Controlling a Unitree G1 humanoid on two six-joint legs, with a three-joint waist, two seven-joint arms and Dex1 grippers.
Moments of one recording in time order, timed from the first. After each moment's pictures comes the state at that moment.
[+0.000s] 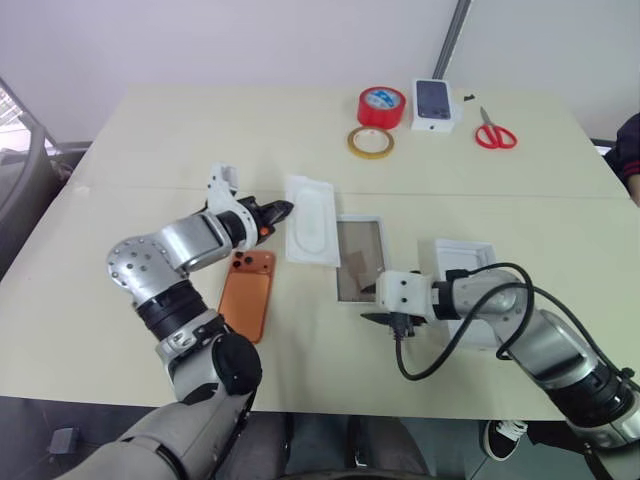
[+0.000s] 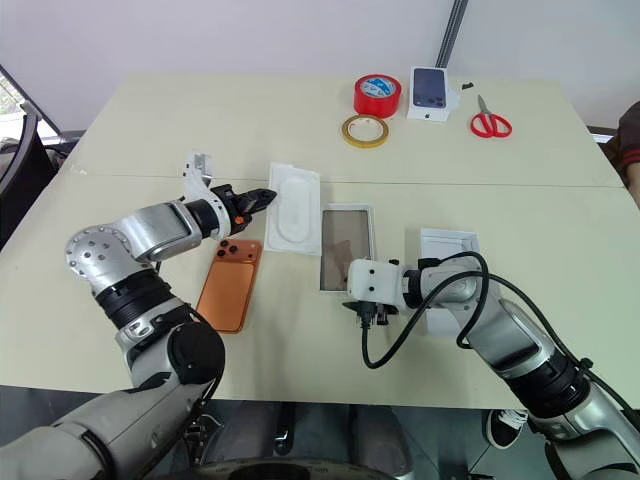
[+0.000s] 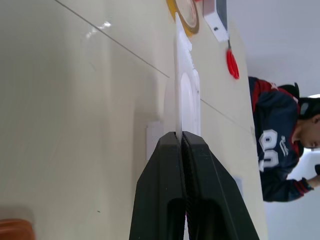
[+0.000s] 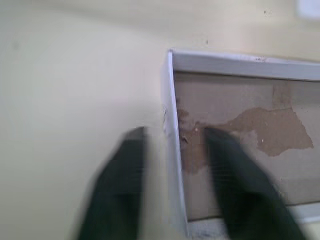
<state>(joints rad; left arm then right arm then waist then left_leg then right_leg) -0.86 -0.08 0.82 -0.04 -0.95 1.61 0.31 -0.33 -0.79 0.32 -0.41 0.05 0.48 0.99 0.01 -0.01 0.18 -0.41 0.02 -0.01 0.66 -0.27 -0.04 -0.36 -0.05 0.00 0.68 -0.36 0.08</state>
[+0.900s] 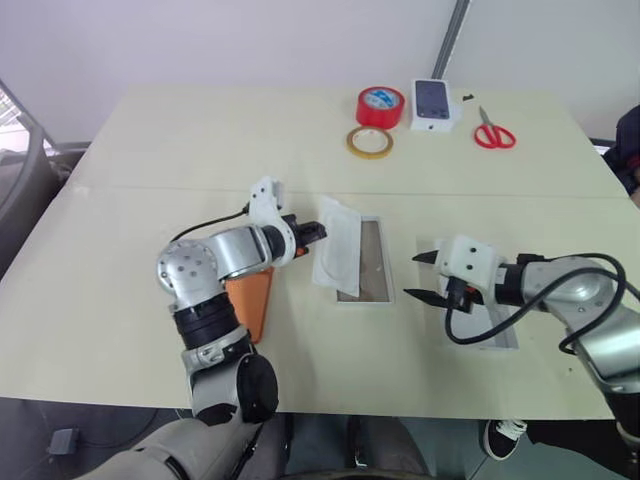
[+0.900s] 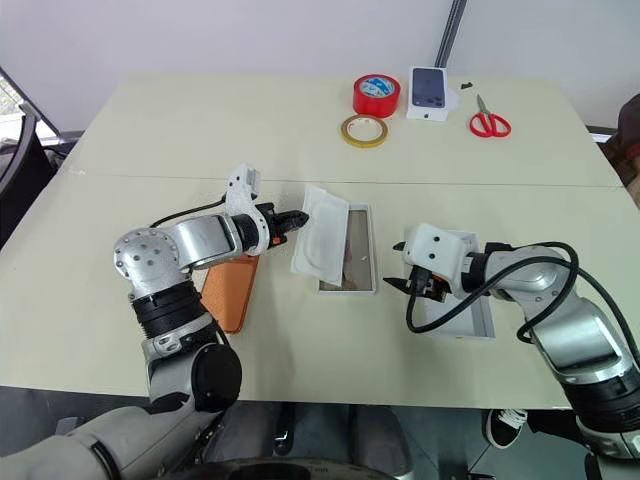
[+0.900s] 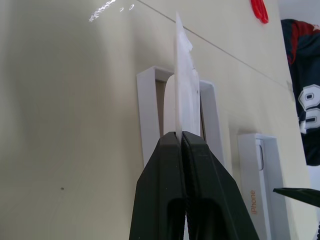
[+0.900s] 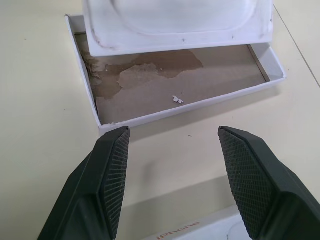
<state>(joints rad) -0.77 -0.17 0.55 -0.12 -0.84 1.55 0.31 -0.21 -0.91 0.05 -0.43 0.18 0.52 0.96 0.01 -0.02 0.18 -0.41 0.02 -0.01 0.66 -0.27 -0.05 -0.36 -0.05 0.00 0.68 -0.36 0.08</state>
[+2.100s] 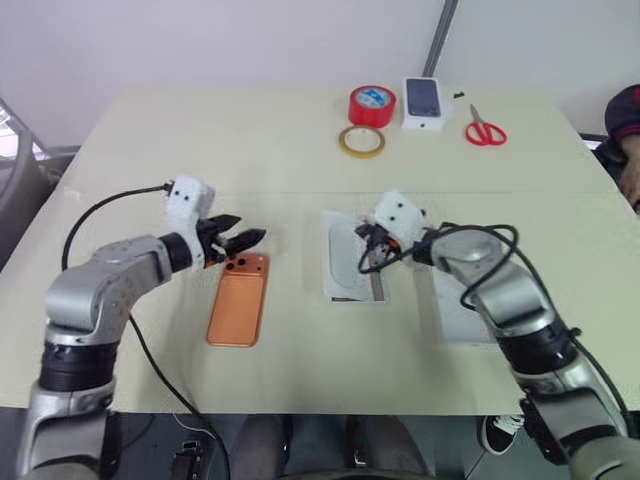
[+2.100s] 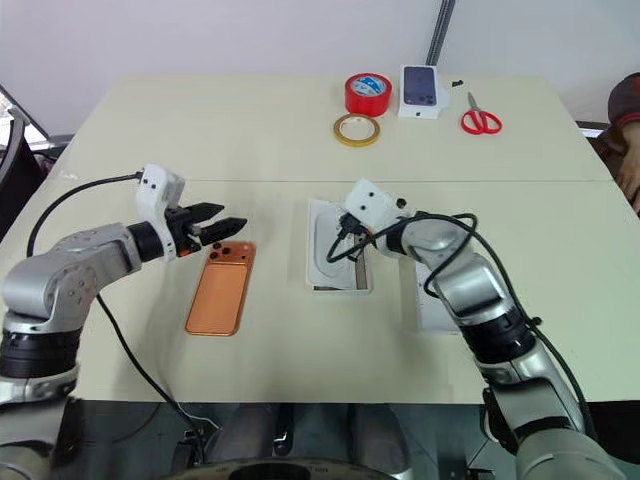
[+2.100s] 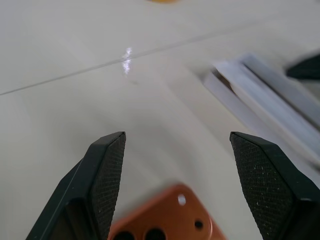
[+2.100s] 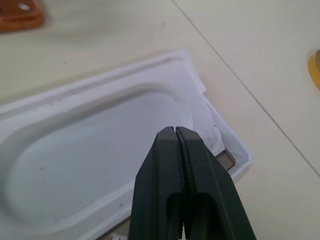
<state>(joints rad) -0.38 0.70 0.09 -0.23 -0.60 0.86 -0.67 -0.60 -0.52 0.31 -0.16 0.01 0.72 0.66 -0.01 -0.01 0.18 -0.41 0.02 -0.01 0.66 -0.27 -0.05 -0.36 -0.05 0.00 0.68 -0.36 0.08</state>
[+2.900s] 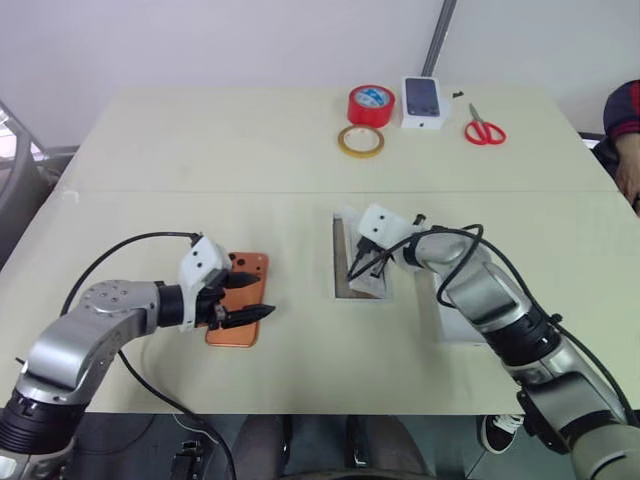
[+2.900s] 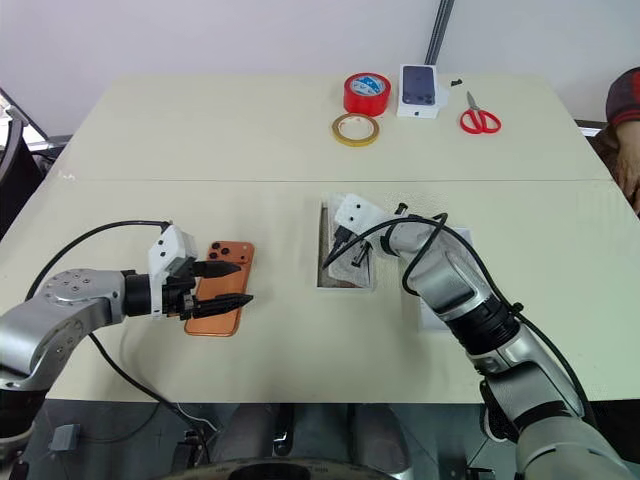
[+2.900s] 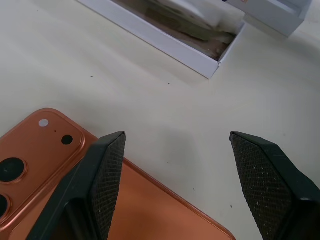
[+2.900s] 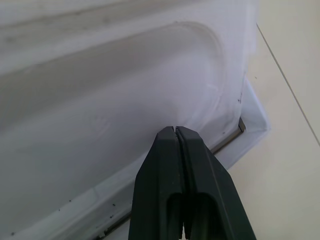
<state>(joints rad) -0.14 0.81 0.03 -0.42 -0.58 0.73 -0.90 -0.64 -0.57 0.45 -0.13 -0.17 0.79 0.65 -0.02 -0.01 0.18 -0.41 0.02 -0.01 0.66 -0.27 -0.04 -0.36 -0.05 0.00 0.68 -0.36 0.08</state>
